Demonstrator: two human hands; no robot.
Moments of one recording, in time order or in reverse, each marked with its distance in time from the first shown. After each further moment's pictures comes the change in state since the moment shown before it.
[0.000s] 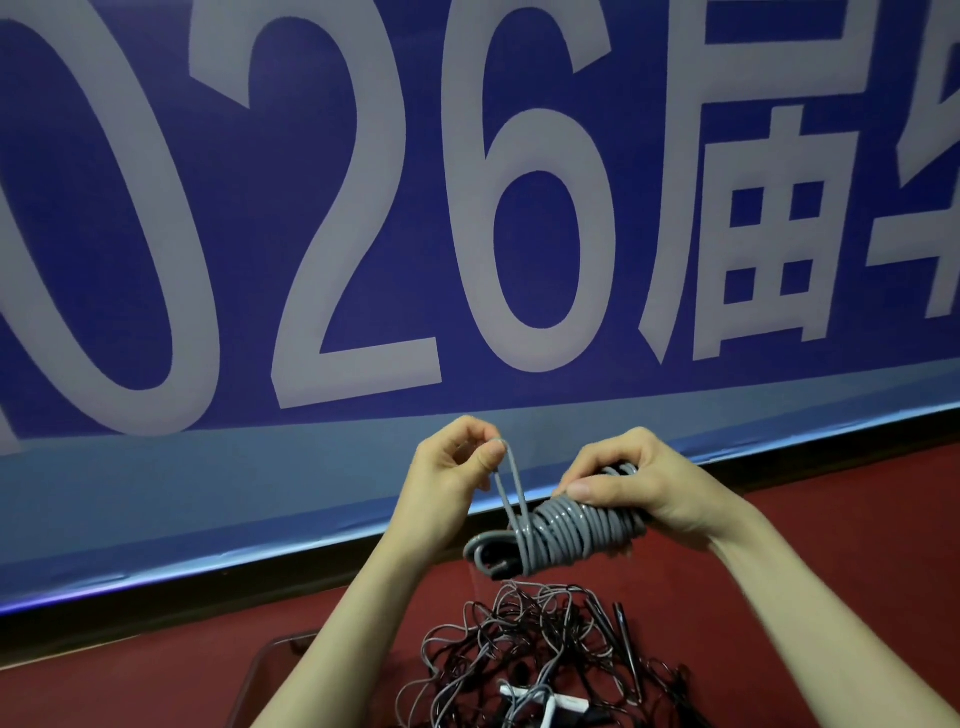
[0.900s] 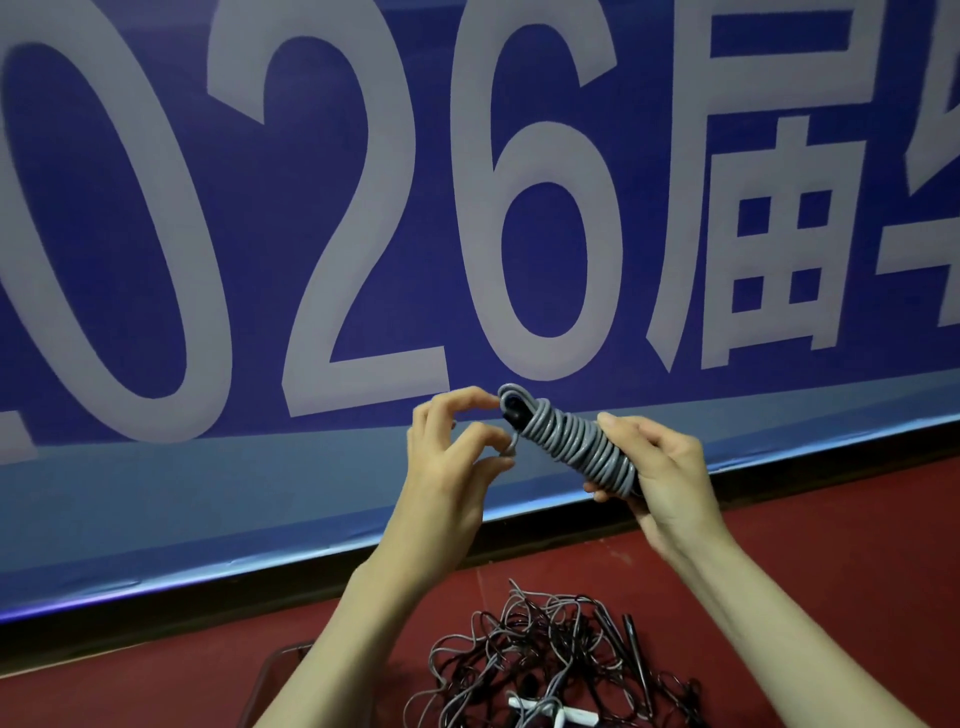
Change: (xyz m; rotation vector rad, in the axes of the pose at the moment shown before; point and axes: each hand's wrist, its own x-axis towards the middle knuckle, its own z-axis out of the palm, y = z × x) left_hand -0.006 0.006 -0.014 0.576 0.113 0.634; right_hand 0.015 0.012 0.021 0.324 0.648 -0.155
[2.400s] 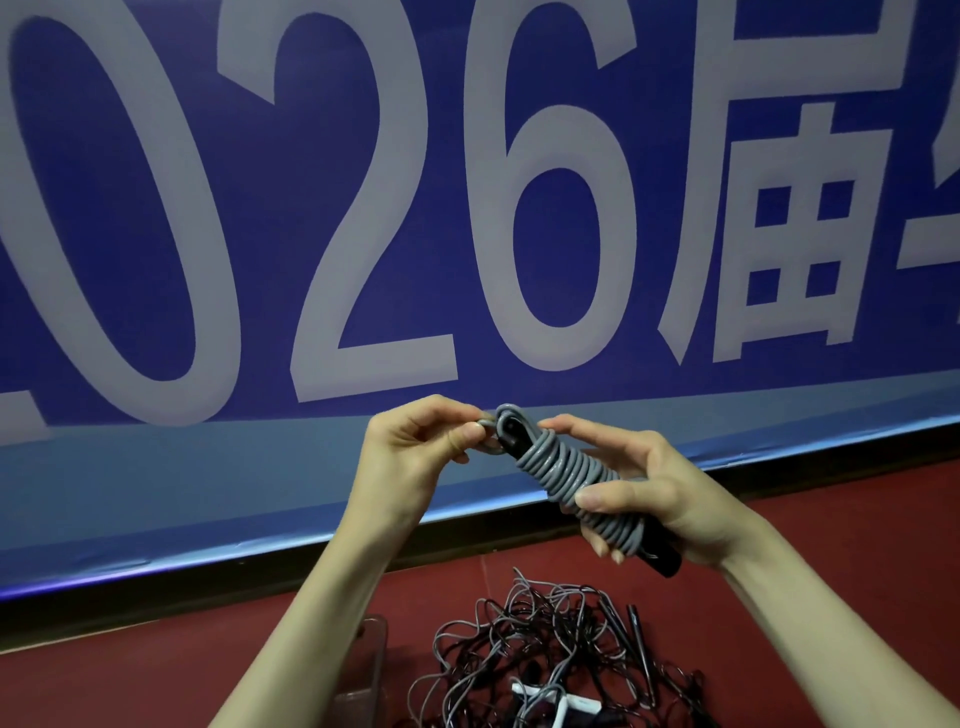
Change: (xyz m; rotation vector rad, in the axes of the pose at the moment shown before) left_hand 0.011 0.007 -0.034 -0.619 0.044 -0.459; right_hand -0.009 -0.023 -0.002 -0.097 -0.750 0.242
